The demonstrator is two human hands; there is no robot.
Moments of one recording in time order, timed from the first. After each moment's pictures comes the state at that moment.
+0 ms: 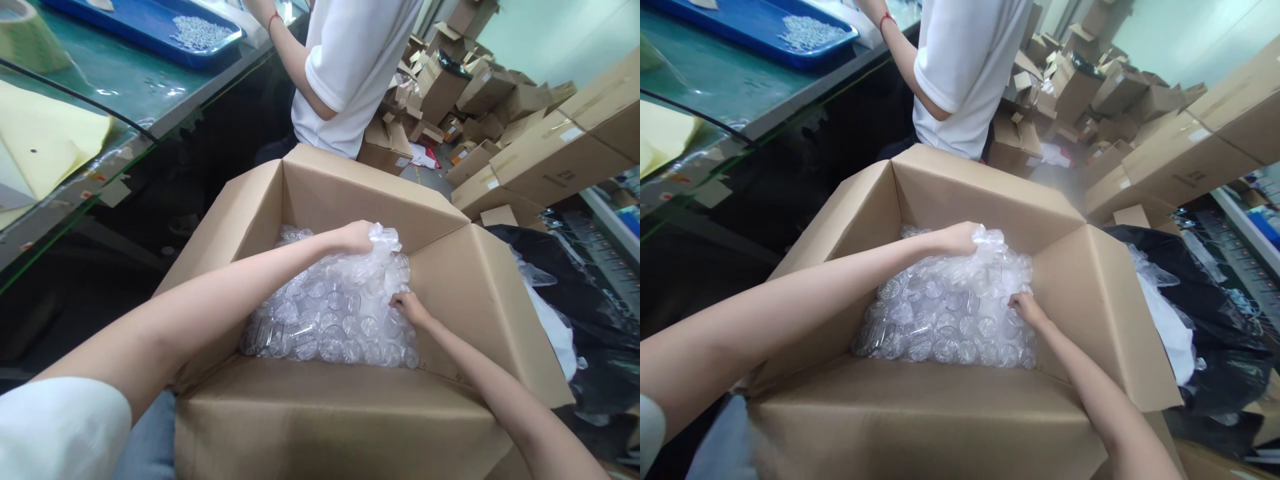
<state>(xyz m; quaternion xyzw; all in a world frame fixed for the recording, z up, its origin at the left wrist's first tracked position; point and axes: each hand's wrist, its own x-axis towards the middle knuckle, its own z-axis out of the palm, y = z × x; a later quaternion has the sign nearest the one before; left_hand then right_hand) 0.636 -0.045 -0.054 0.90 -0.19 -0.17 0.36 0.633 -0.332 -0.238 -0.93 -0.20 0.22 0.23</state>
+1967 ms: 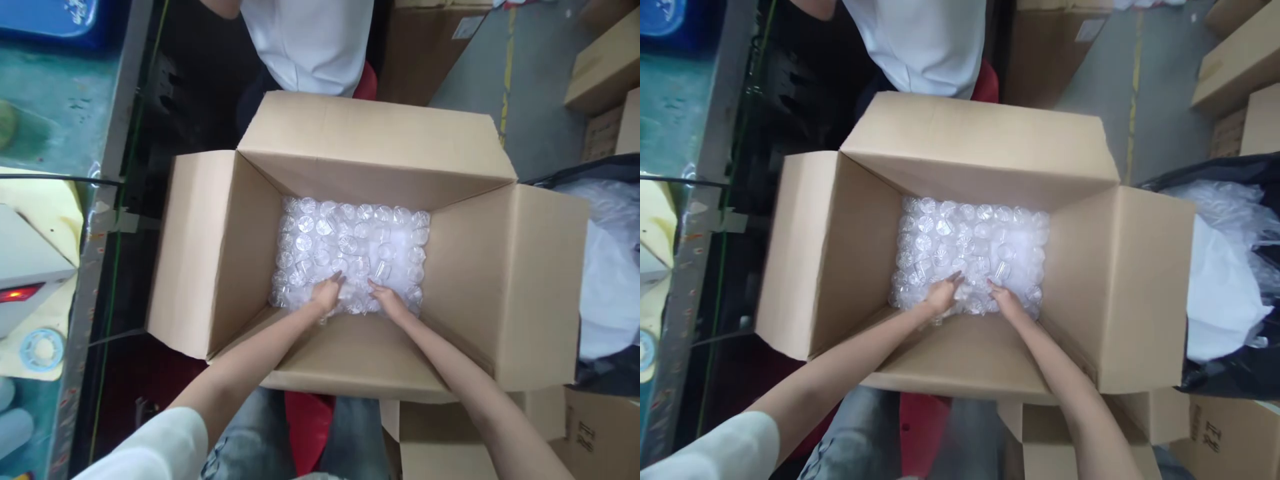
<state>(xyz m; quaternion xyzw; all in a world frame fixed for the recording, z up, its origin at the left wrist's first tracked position) 0.539 -0.092 -0.173 0.89 -0.04 -0.42 0.19 0.561 -0.314 -0.237 -0.82 -0.17 0.44 0.33</state>
